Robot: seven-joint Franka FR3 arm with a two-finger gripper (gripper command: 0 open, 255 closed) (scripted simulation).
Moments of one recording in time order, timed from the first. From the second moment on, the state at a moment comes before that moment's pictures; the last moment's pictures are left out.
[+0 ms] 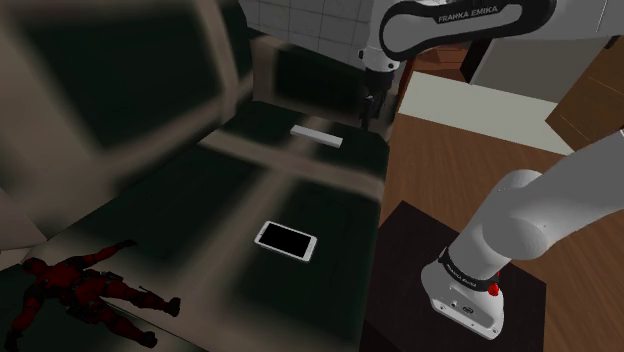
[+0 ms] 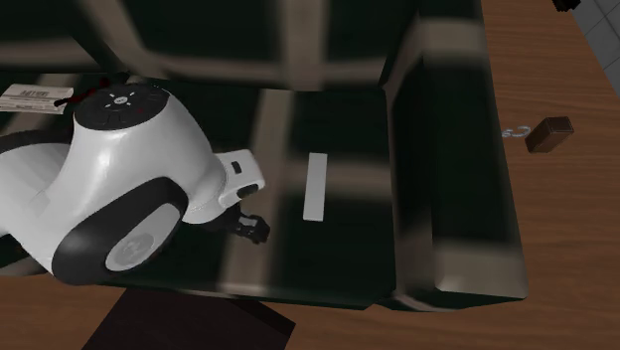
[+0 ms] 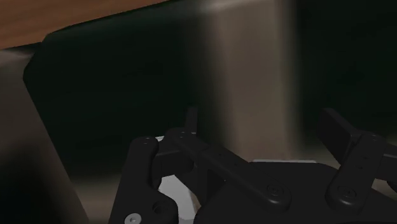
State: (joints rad) arm -0.02 -0.39 -0.09 -2.31 -0.13 1.85 -0.23
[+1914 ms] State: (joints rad) arm -0.08 0.45 -0.15 -1.78 0.07 2.21 -0.47
